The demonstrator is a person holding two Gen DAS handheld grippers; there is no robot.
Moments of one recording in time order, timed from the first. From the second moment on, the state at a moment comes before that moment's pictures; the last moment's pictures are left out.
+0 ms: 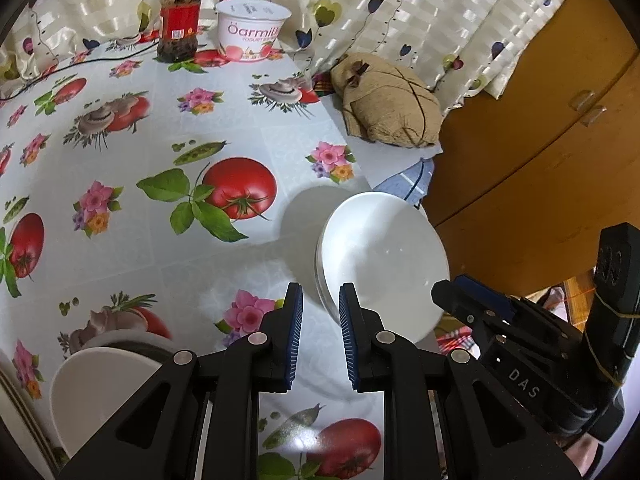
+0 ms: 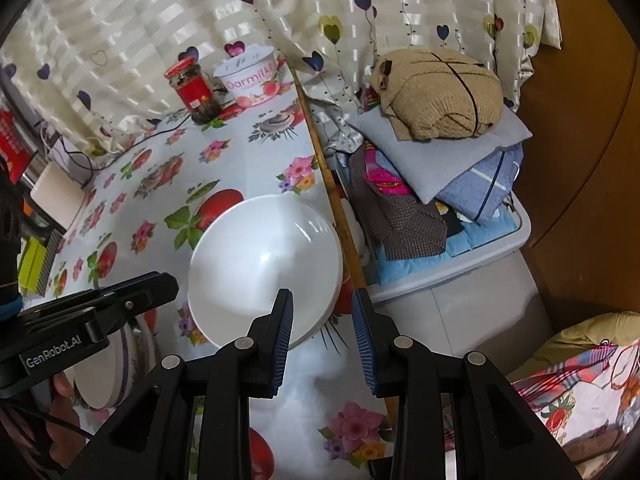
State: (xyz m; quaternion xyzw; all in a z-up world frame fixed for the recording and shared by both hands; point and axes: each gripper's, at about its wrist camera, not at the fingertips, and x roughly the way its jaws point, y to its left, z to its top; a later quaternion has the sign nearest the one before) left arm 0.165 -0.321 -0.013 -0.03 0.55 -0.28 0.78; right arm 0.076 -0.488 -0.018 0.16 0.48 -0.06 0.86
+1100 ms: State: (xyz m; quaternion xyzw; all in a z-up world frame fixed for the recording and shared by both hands) left arm 0.165 -0.330 -0.022 -0.04 0.56 -0.29 0.78; right arm 0.085 -0.488 -0.031 0.17 0.48 -0.05 0.86
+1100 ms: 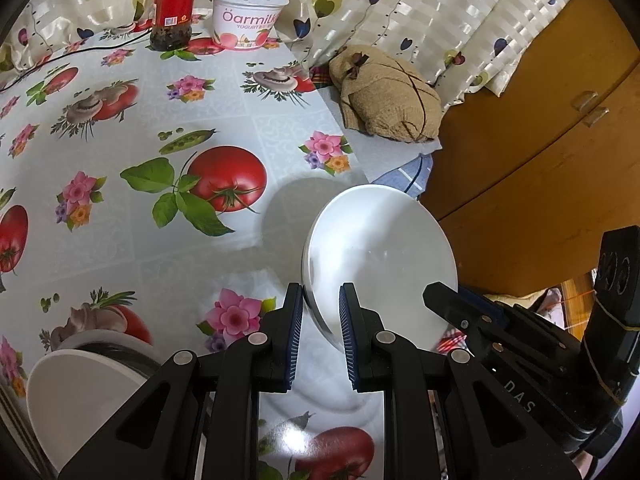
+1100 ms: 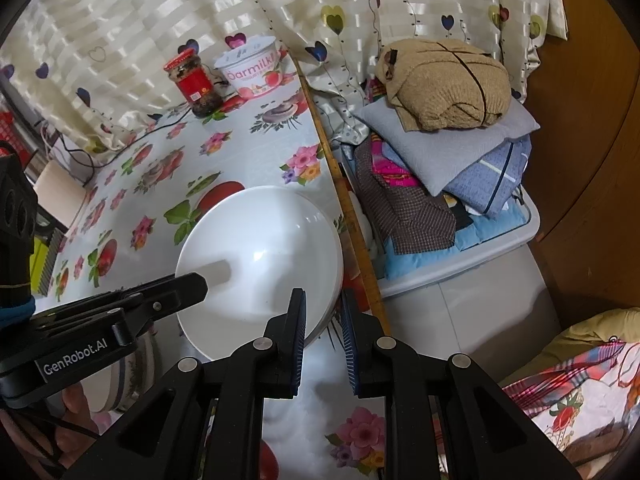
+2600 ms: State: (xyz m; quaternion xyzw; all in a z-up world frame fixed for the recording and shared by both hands) left arm 0.120 -0.255 0.056 -0.06 0.49 -0.30 0.82; right arm 0.048 -0.427 0.056 0.12 0.43 -0.01 0.90
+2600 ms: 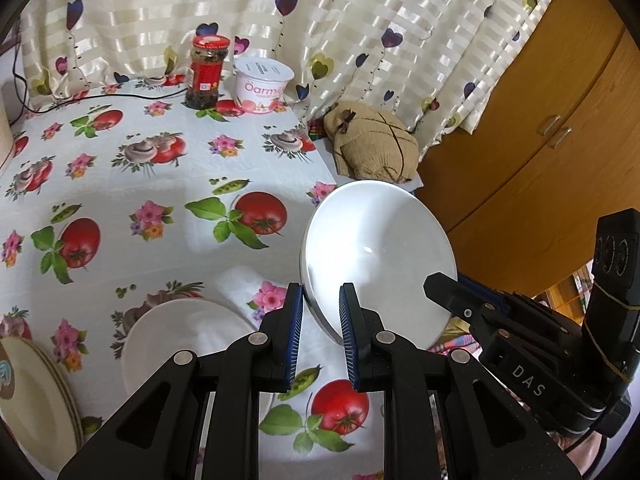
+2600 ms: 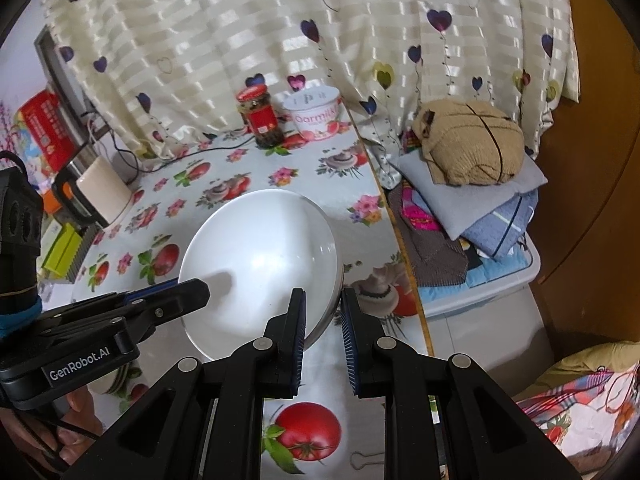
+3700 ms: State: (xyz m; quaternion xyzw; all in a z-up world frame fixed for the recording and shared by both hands) left arm 0.088 -0.159 0.046 -0.08 0.51 -0.22 0.83; right arm 0.042 -0.334 0.048 0.09 0.45 0.08 0.88
